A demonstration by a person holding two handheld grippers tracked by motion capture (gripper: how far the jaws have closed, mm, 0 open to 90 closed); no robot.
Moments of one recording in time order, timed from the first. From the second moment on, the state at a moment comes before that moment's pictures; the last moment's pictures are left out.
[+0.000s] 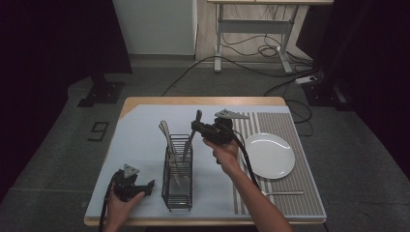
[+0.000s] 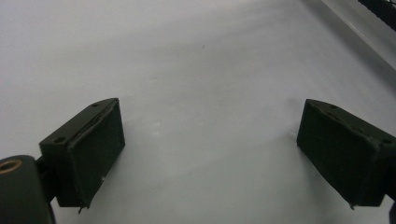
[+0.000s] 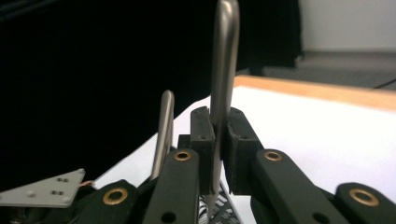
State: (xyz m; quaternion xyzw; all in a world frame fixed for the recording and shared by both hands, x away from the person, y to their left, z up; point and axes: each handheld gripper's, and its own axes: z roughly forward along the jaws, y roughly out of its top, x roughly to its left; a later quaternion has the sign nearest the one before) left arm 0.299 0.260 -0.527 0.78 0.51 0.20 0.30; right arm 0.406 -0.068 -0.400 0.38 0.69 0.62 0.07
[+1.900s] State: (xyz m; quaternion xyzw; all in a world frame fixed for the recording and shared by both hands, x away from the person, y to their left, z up) left arm 0.299 0.260 -0.528 0.78 0.51 0.20 0.30; right arm 0.406 -0.167 -0.375 0.42 0.62 0.65 0.16
